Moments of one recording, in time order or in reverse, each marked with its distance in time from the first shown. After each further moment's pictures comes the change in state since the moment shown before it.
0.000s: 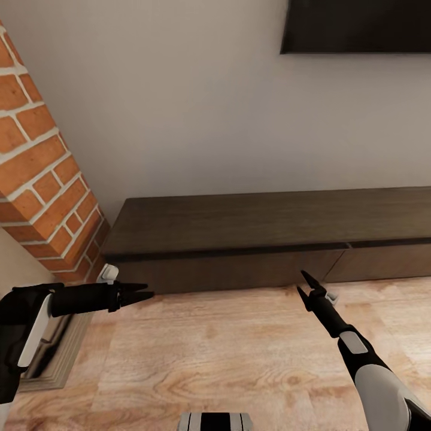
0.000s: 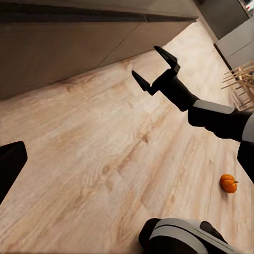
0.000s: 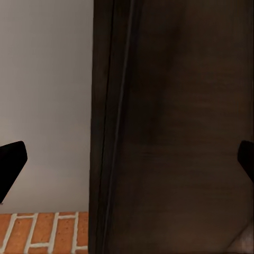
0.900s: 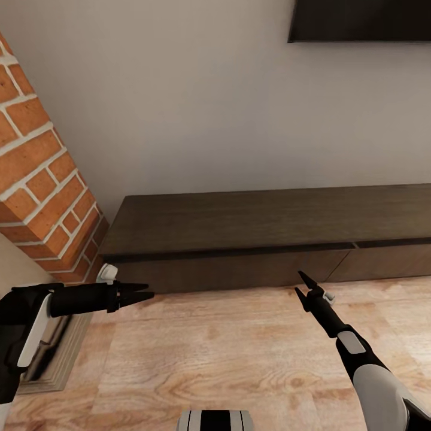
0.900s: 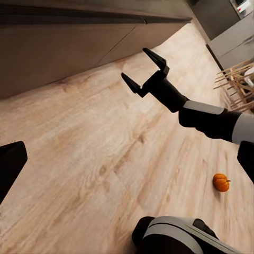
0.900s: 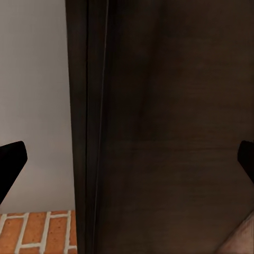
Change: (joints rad) left arm 0.000 0.000 0.001 -0.003 0.007 0.000 -0.027; right arm 0.000 0.008 0.007 0.001 0.010 -0.001 -0.002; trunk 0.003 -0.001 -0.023
